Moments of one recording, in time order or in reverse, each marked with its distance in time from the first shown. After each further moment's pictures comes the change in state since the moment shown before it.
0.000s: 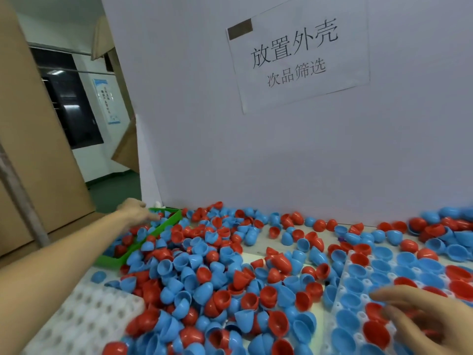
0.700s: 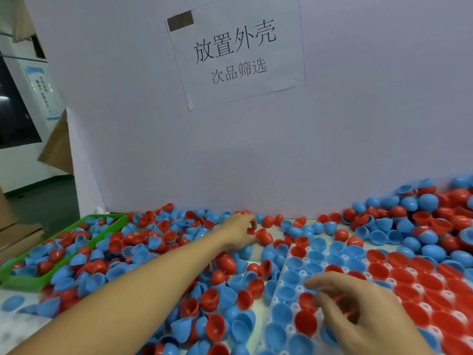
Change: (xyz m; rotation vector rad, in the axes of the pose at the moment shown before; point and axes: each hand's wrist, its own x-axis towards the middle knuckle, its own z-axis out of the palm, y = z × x) left_hand -0.142 0.185 0.216 0.331 -0.426 0.867; right_hand 0.002 -0.001 -0.011 0.091 -0.044 -0.060
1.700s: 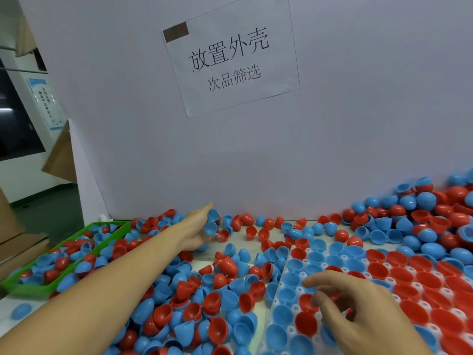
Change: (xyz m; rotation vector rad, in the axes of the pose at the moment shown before) left_hand -0.028 -0.046 -0.042 -1.430 0.092 -0.452; right_hand 0.000 -0.001 -0.002 0.031 -0.001 0.021
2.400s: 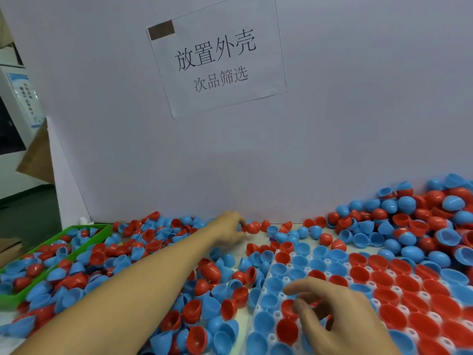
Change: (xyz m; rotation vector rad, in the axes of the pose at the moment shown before) left_hand 0.048 -0.019 0.072 1.454 -0.054 0.477; right_hand 0.004 0.001 0.001 -0.030 -0.019 -0.016
